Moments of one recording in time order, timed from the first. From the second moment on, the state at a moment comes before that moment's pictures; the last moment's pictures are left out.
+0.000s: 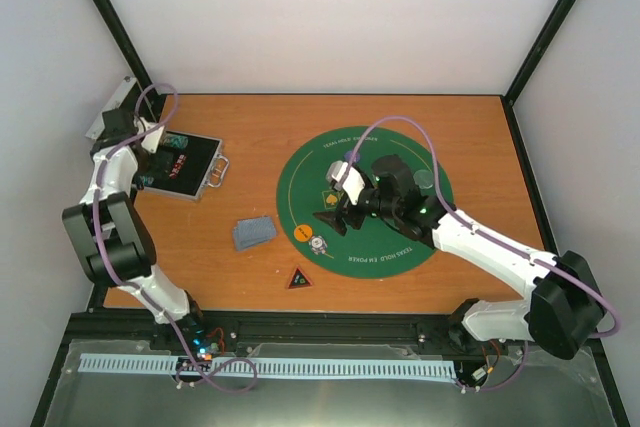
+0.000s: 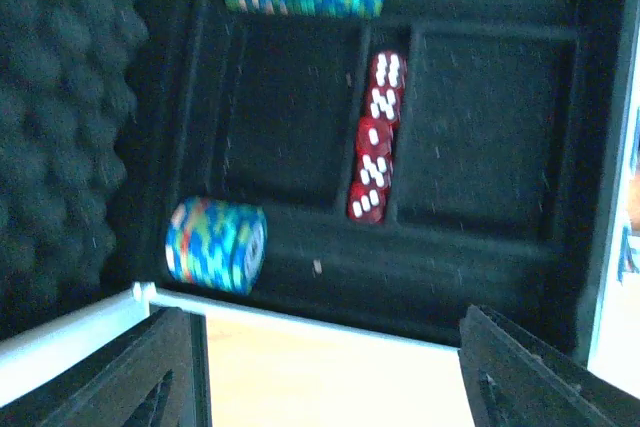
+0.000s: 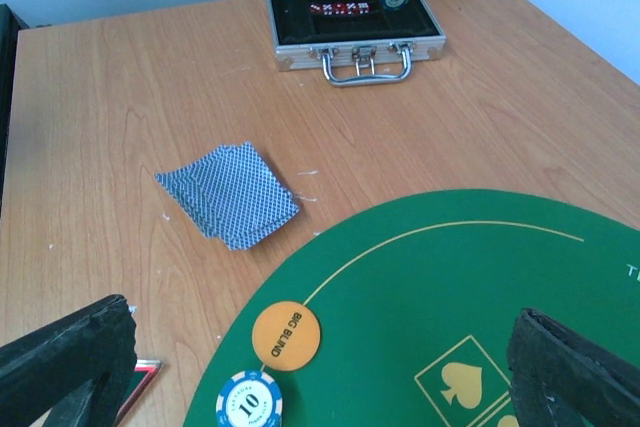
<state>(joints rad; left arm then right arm) 0.37 1.63 1.26 -0.67 0.04 0.48 0.72 1.26 0.85 -0.09 -0.38 -0.26</state>
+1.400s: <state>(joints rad) 0.23 2.24 1.72 -0.38 0.00 0.42 0.72 1.38 1.03 -0.21 -0.27 -0.17</state>
